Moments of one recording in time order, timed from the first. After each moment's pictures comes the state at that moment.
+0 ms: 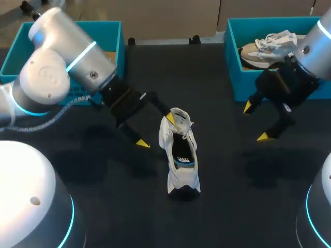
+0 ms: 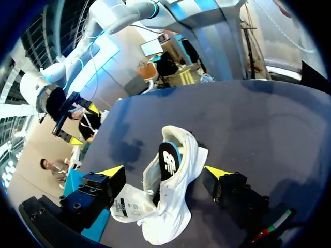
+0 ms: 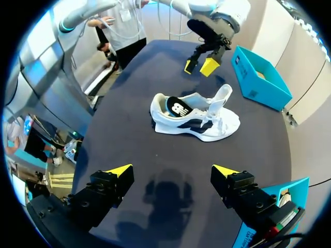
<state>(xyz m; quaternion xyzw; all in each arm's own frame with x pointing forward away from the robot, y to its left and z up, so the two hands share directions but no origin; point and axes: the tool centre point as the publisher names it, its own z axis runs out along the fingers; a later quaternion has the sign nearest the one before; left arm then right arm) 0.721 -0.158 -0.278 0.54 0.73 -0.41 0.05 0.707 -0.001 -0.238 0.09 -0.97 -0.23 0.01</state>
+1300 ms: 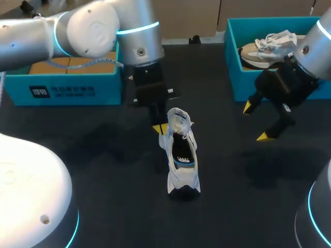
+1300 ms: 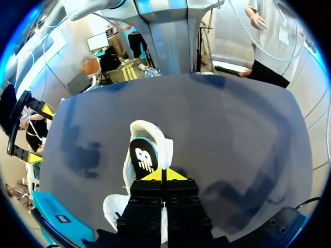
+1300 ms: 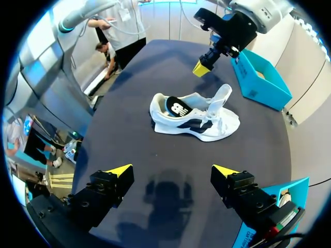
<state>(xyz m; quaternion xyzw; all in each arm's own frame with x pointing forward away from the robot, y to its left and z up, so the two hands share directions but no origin) 0.727 -0.166 -0.279 0.67 0.70 -0.23 -0.10 0.707 0.000 -0.239 0.09 -0.97 -0.23 0.01</state>
